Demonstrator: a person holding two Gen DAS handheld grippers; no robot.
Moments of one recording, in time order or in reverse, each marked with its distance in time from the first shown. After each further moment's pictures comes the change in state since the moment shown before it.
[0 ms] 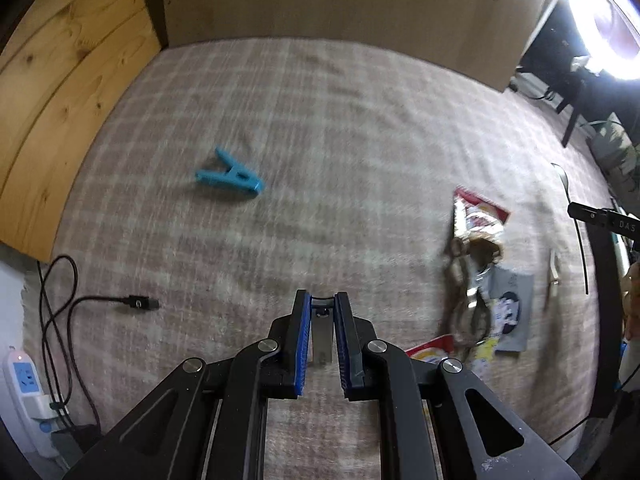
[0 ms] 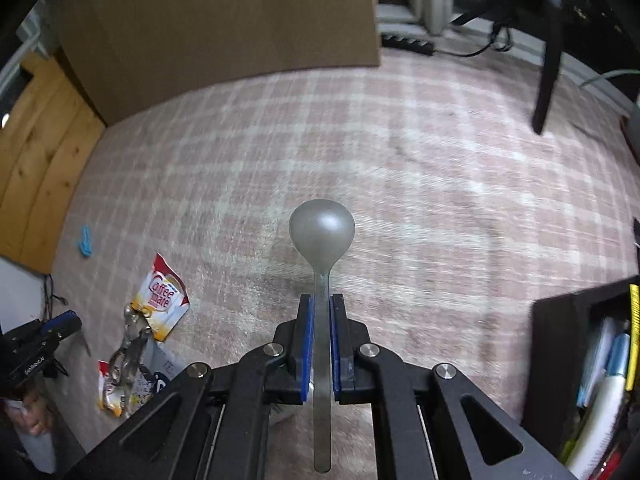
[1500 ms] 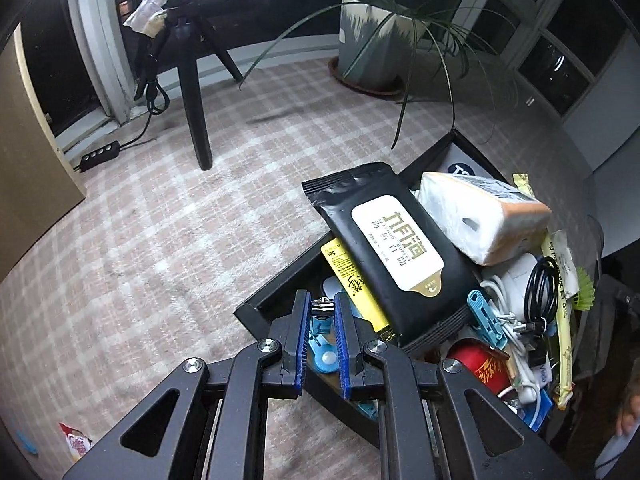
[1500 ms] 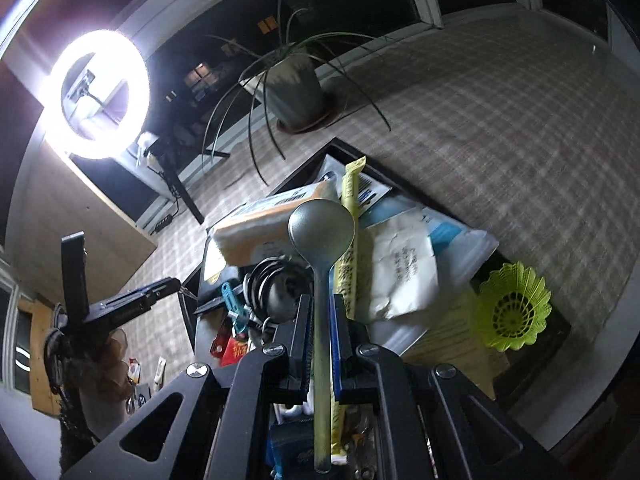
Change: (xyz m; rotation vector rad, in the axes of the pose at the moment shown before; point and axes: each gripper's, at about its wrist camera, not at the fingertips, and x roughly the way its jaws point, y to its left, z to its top) left arm 0.032 -0.465 0.072 0.598 0.021 -0.320; right arm -0.235 -0.274 -0.205 0.648 -0.351 -0.089
